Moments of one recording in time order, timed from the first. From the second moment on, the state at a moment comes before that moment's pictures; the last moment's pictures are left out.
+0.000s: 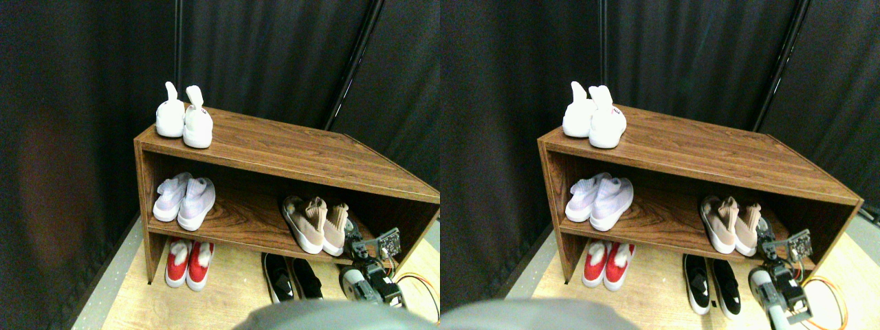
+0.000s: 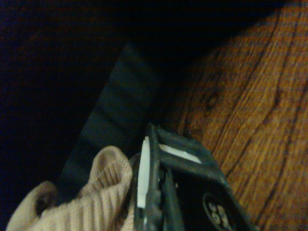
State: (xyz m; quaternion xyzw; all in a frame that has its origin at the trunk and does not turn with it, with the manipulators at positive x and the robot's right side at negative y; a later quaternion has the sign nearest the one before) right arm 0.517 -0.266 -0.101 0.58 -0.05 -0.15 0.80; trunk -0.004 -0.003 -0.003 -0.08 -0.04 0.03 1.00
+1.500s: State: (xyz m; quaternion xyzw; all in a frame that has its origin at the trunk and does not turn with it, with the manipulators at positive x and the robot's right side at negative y) right arm 0.421 -0.295 -0.037 0.52 -0.07 0.04 0.85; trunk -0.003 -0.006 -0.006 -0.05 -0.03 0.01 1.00
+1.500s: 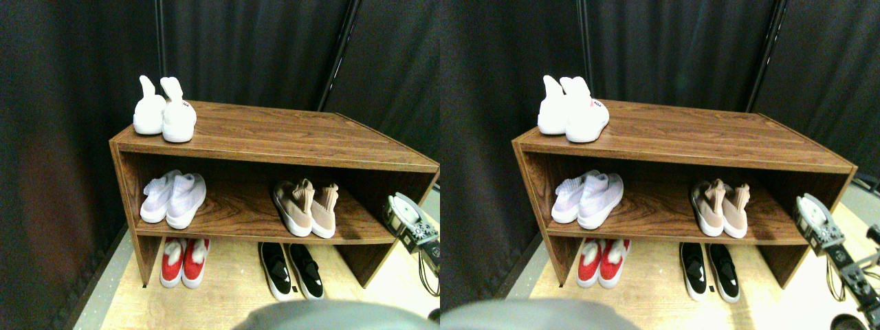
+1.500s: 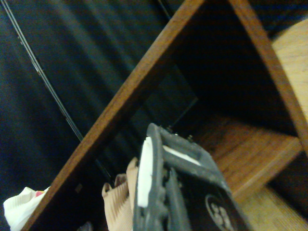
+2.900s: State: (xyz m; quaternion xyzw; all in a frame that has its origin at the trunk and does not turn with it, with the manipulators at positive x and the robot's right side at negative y) right arm 0.463 -0.308 -0.237 0.58 0.06 -0.20 0.78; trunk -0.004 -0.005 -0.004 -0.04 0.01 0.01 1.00
